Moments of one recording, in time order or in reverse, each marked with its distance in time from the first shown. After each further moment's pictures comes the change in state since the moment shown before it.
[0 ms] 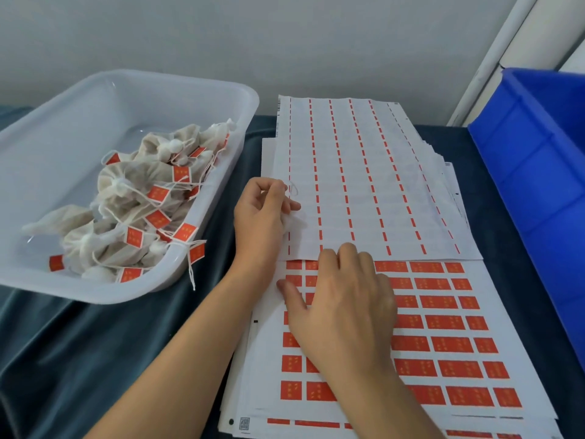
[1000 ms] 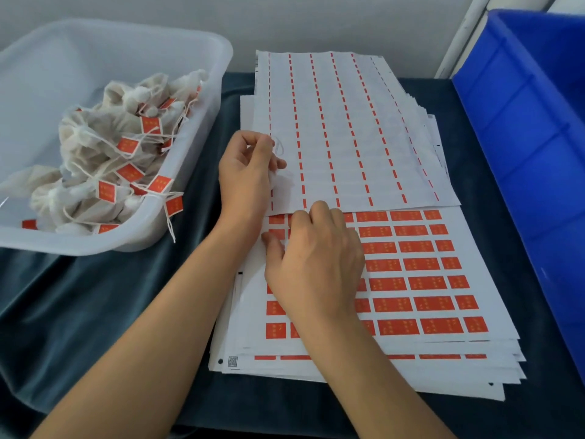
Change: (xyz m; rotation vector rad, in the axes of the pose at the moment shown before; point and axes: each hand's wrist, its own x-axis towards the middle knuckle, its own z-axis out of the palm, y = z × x) left_hand -0.006 -0.005 0.004 0.047 -0.031 0.085; right_hand -0.012 -0.012 0.003 0.177 0.019 0.073
